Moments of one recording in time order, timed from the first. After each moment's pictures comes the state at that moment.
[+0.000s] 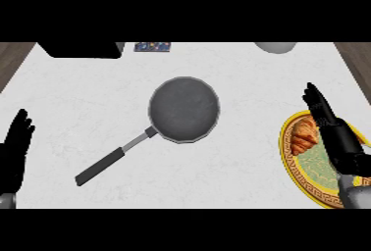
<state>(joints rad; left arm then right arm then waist) 0.06 0.49 0.00 -1.50 0.17 0.31 0.08 -0.11 -0.47 0.16 -1.51 -0.14 -0.10 -0.20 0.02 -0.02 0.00</state>
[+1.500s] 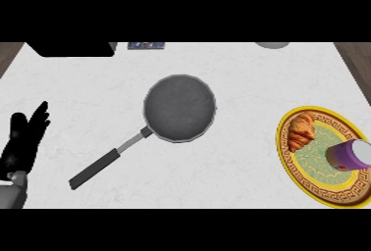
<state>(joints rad) -0.10 0.49 -0.02 -1.32 0.09 0.20 0.24 0.31 -0.77 -0.35 -1.83 -0.13 -0.22 0.13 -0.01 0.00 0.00</state>
